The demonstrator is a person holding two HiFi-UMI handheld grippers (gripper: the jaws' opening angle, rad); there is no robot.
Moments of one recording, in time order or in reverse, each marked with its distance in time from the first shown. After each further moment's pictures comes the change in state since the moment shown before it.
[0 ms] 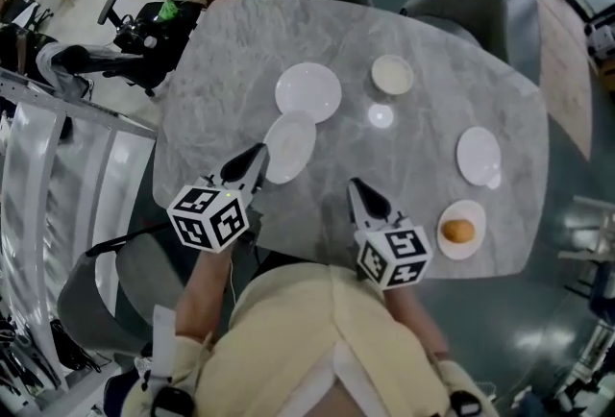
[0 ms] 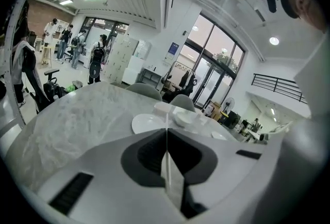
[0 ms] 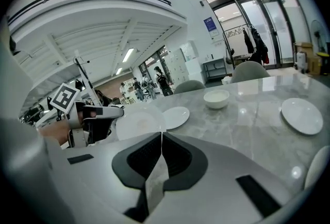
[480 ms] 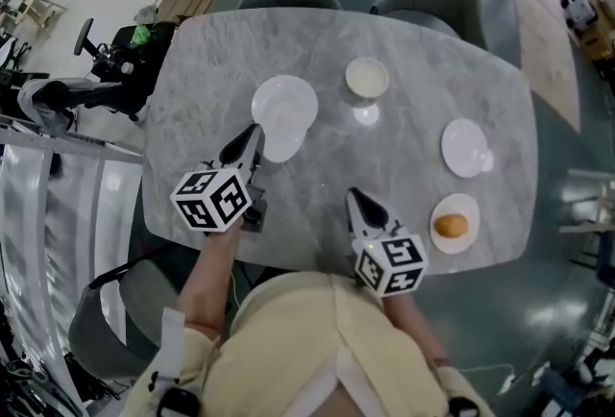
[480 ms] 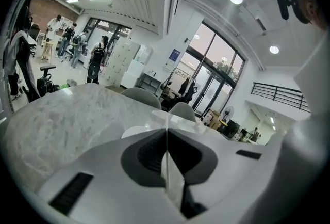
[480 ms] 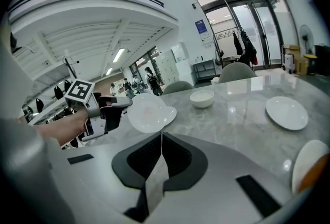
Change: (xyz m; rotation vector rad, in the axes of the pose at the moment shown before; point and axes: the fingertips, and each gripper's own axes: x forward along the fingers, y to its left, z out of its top) left arm 0.068 0.006 0.039 -0.047 -0.079 -0.030; right arm -0.012 -0.025 -0.003 0.037 -0.015 -0.109
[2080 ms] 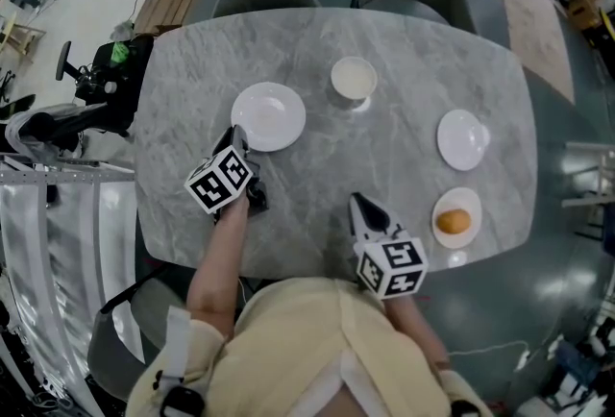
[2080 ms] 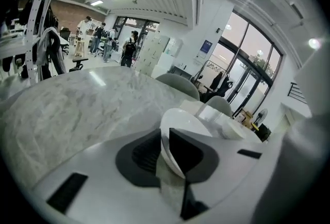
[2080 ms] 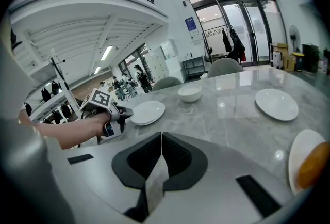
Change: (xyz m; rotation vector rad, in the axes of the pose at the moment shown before) left arm 0.067 0.097 -0.035 -0.160 0.071 0.324; right arm 0.008 -0.026 -0.010 0.061 0.041 -0.110
